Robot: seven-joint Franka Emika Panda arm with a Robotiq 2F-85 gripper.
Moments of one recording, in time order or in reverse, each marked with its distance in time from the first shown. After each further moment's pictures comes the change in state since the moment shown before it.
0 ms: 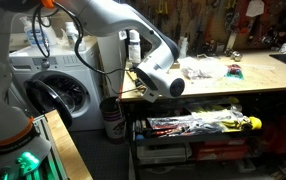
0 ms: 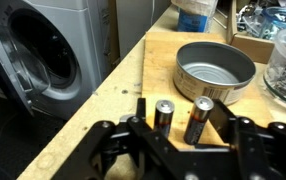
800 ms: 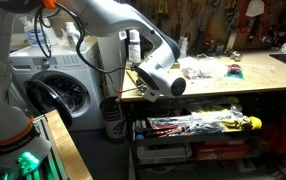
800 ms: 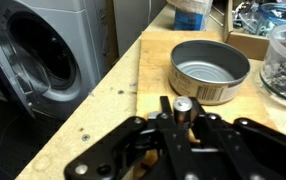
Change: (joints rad) arm 0.000 0.010 0.000 0.017 0.002 0.000 0.031
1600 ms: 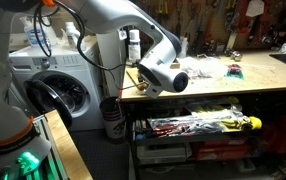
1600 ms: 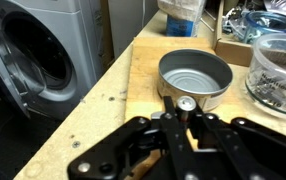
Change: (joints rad) arm 0.002 -0.014 0.000 0.025 0.000 0.007 0.029
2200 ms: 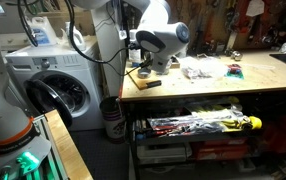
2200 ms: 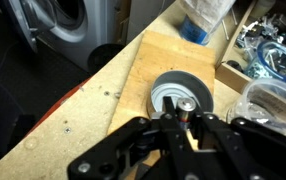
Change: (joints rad) arm 0.101 -0.140 0.009 0.082 -0.275 0.122 0.004
